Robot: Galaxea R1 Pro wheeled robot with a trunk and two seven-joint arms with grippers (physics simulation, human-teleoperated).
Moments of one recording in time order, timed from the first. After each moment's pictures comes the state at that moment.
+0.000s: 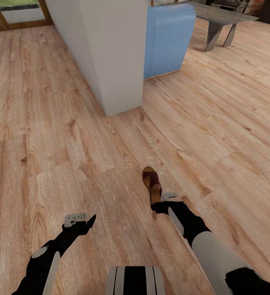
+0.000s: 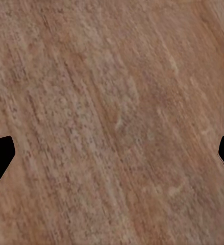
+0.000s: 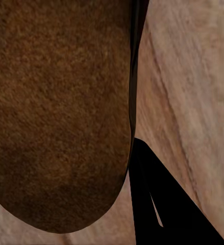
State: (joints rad) left arm -0.21 -0.08 0.24 -1.40 0.03 0.35 -0.34; right arm -0.81 0.08 0.20 -0.59 -0.15 0.50 0.00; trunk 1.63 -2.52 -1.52
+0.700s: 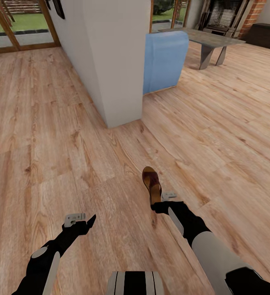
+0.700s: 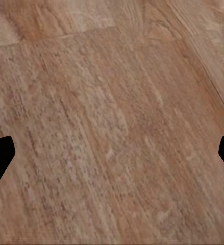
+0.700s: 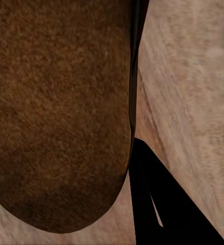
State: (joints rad) left arm -0.21 -0.08 0.24 -1.40 0.03 0.35 -0.34; right arm -0.81 0.08 0.20 -0.59 -0.15 0.50 0.00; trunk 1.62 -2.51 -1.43
